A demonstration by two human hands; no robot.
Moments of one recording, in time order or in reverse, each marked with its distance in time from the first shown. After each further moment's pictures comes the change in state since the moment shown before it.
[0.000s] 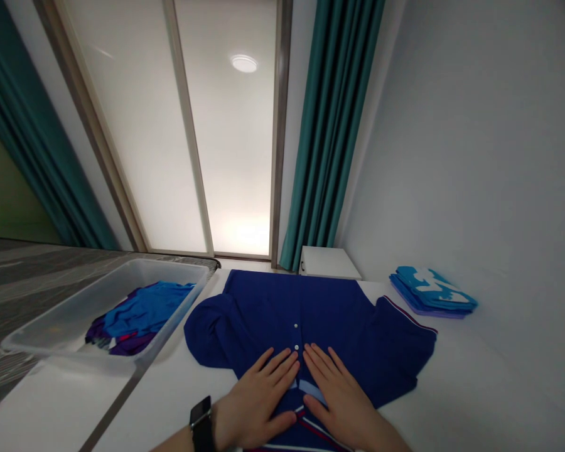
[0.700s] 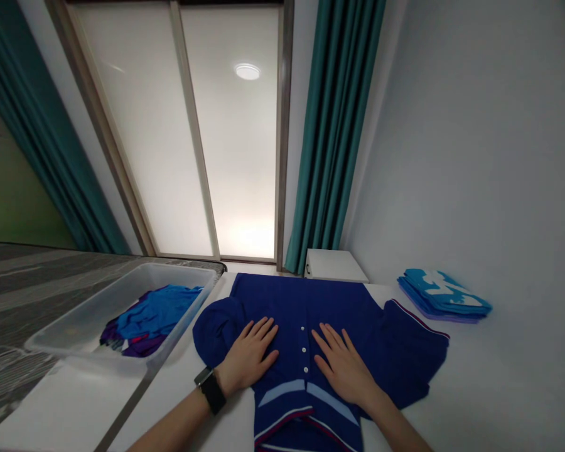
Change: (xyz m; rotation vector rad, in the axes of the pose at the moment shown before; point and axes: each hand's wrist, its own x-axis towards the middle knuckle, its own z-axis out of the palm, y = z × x) left_hand 0.007 -0.073 -0.003 0.164 0.171 -0.333; right_hand 0.040 0.032 0.005 -0.125 0.124 0.195
